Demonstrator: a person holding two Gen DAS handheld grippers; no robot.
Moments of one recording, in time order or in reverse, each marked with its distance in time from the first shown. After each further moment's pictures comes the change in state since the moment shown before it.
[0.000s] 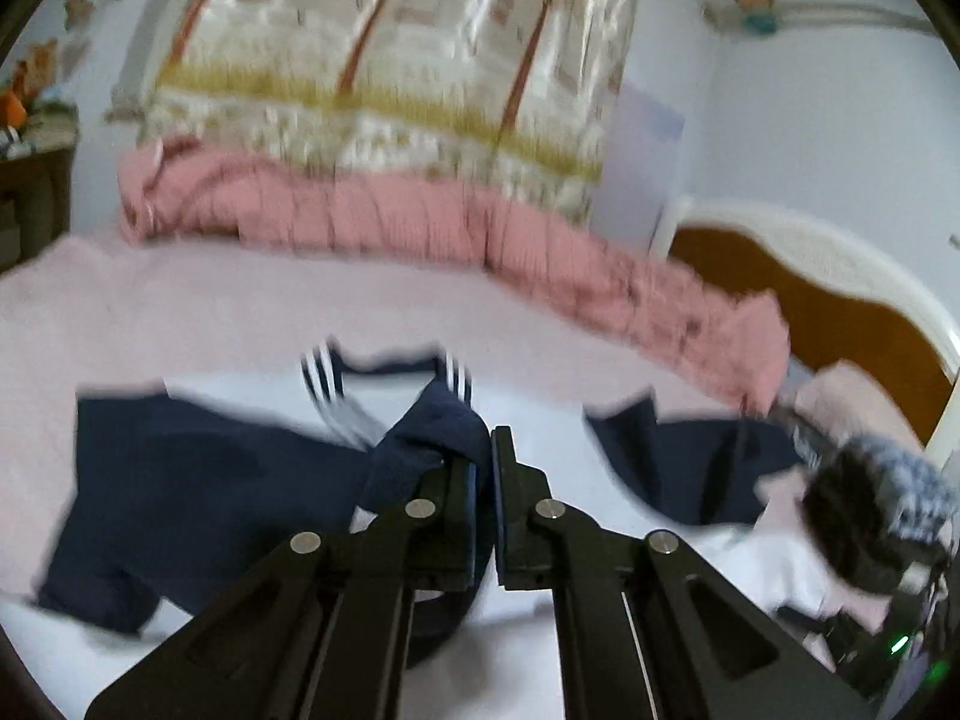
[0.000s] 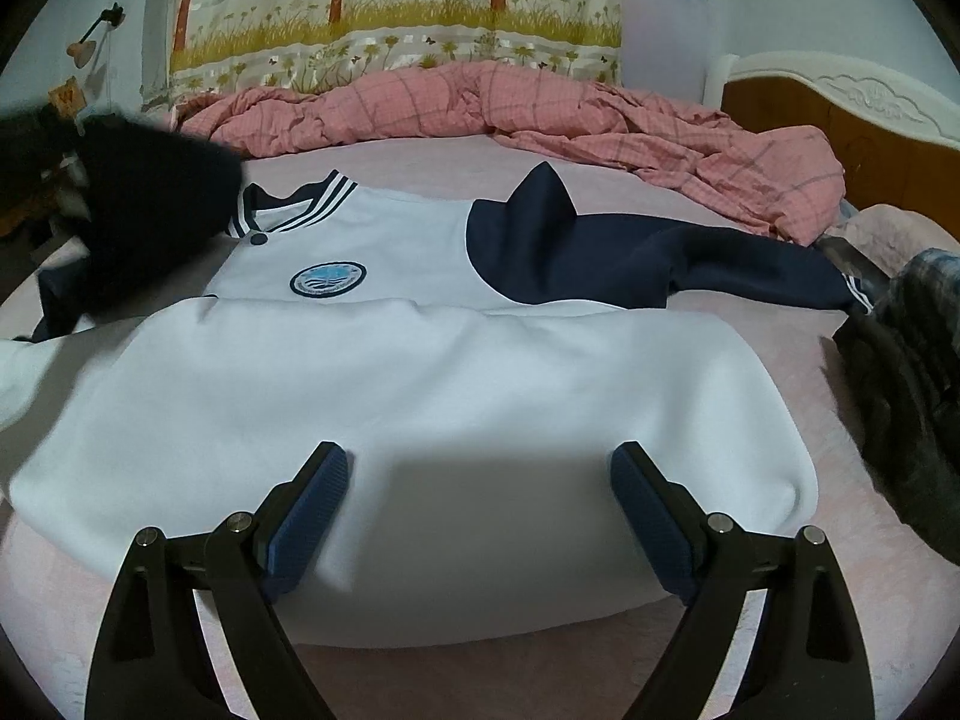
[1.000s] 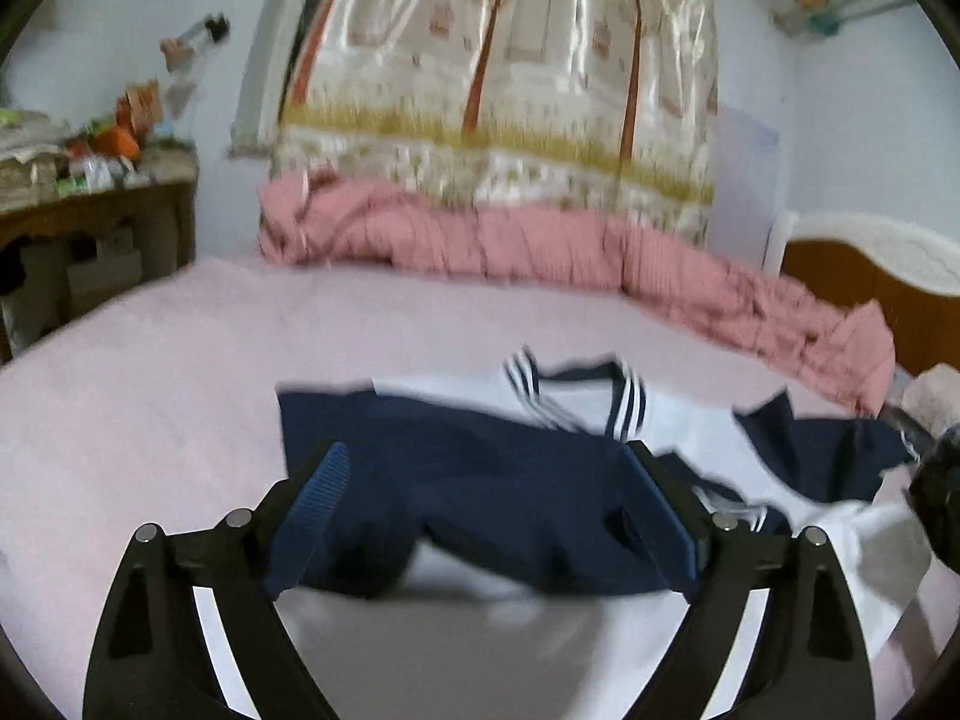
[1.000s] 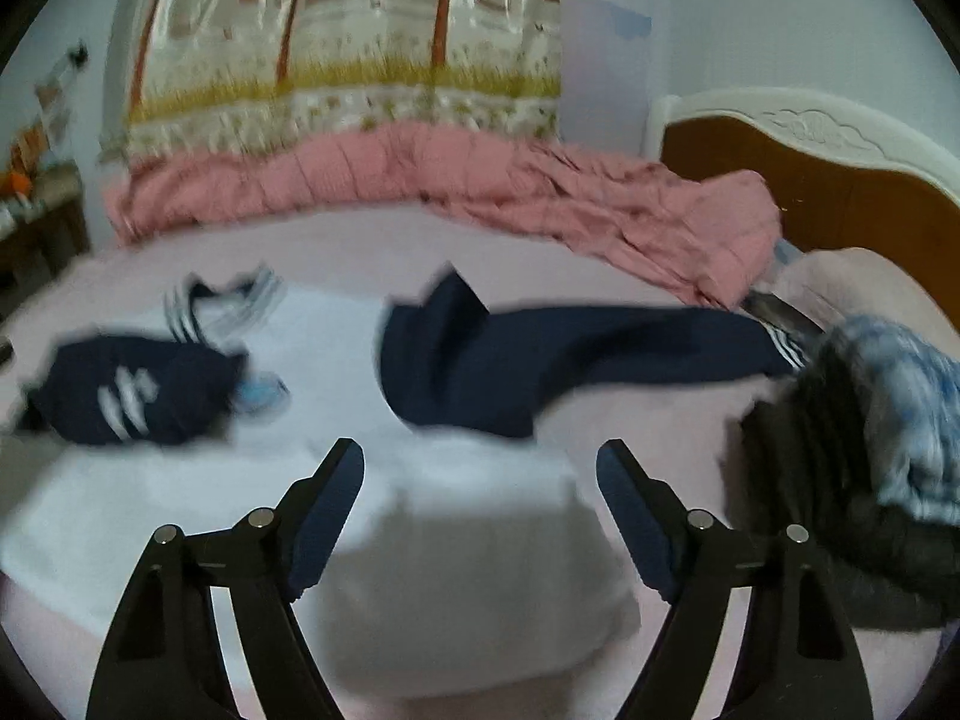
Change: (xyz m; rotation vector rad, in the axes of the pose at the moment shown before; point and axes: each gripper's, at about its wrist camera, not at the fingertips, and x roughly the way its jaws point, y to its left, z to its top) left arm -0.080 0.077 -0.022 0.012 -0.159 0.307; right arm -0.050 -0.046 0.069 0.058 -0.126 -0.084
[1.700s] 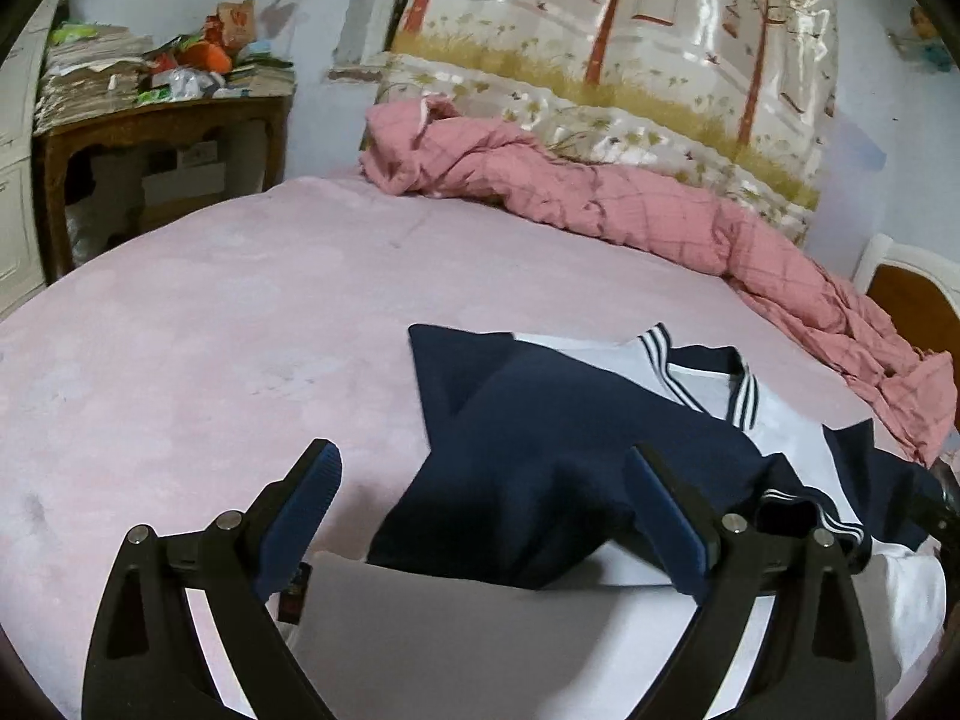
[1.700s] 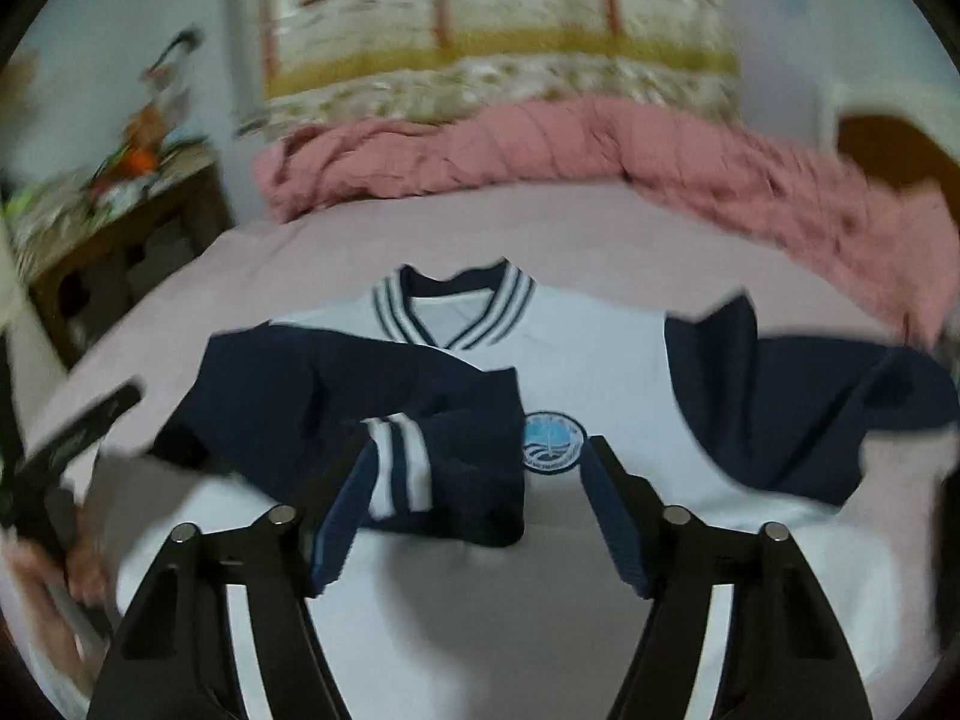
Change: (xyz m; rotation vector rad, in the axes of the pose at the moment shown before) left arm 0.030 0.078 -0.007 -0.177 0.178 0.178; right arm 0.047 0.147 0.033 -0.031 0.134 0.347
